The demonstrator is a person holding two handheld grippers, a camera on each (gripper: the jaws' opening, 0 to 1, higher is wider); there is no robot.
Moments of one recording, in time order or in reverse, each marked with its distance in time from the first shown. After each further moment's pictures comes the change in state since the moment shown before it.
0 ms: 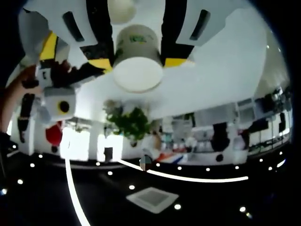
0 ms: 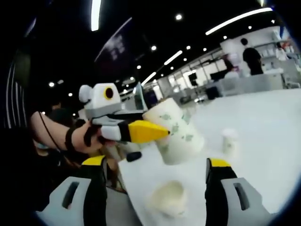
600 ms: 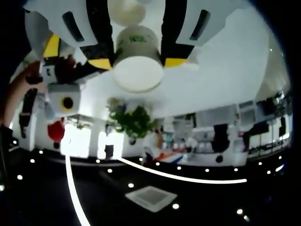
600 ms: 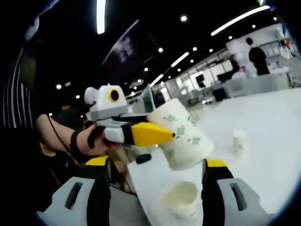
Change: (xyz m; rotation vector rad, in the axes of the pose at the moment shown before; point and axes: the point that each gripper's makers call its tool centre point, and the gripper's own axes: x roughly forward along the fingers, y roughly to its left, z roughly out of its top) left arm -0.012 -0.015 -0.001 -0.025 0.004 -0.025; right arm -0.004 0.023 0.003 0.001 -0.027 0.071
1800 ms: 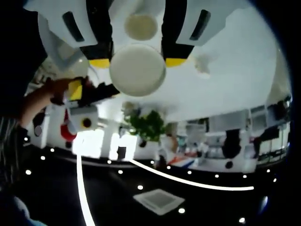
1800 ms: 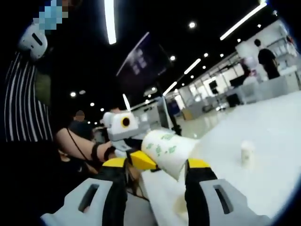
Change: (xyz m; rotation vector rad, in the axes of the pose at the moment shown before) left arm -0.028 -0.021 -0.014 -0.017 0.030 -0.132; right arm -0.025 0.016 0.037 0.006 -0.075 0.145
